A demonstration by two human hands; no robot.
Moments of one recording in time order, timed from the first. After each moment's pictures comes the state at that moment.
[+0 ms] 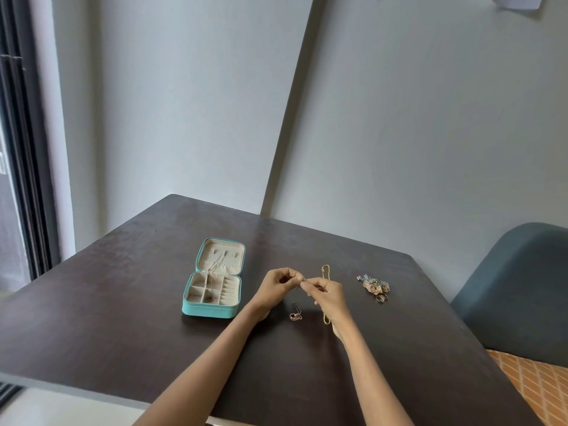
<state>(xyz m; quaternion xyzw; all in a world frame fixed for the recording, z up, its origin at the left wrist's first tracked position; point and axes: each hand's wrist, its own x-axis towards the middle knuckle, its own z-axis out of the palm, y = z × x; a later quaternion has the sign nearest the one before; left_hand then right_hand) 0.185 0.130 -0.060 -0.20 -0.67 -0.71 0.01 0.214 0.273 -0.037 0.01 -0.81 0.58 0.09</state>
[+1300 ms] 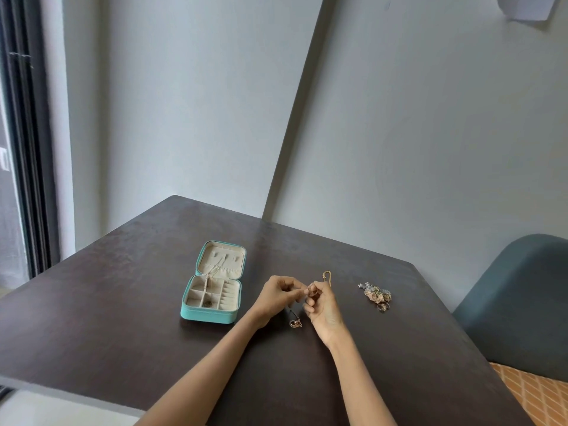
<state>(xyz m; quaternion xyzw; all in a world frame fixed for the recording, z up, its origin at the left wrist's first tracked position) 0.185 0.131 -0.064 -0.20 -0.69 -0.69 0.01 0.207 0.256 -0.040 -0.07 -0.51 0.86 0.00</state>
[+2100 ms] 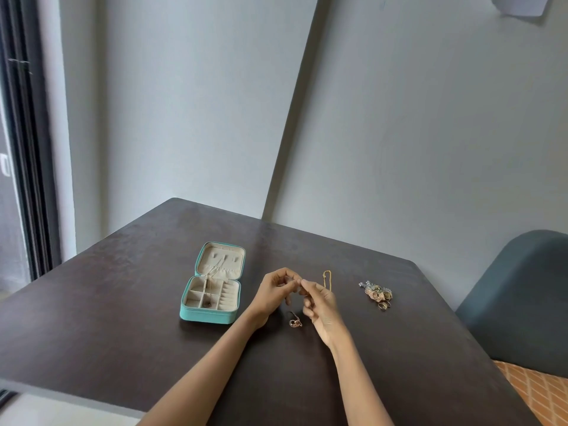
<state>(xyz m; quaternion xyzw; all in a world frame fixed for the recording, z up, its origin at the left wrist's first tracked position) 0.193 0.128 -0.054 -0.19 -0.64 -0.74 0.04 0.210 0.258 -0.046 -0.02 -0.60 0.80 0.01</state>
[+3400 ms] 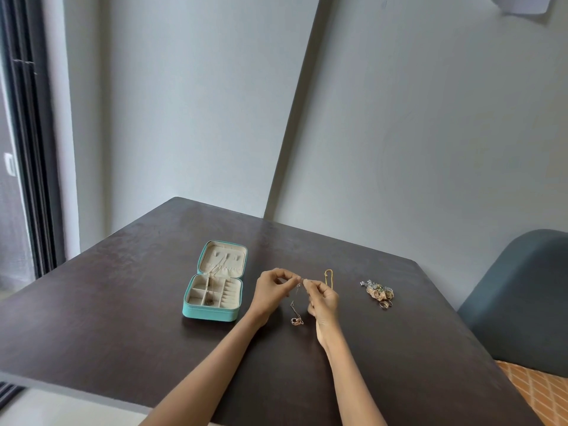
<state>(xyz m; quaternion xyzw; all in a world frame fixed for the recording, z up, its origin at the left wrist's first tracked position) 0.187 0.130 -0.062 -0.09 -0.70 -0.70 0.12 0.209 0.251 -0.057 -0.05 -0.66 0.74 0.13</state>
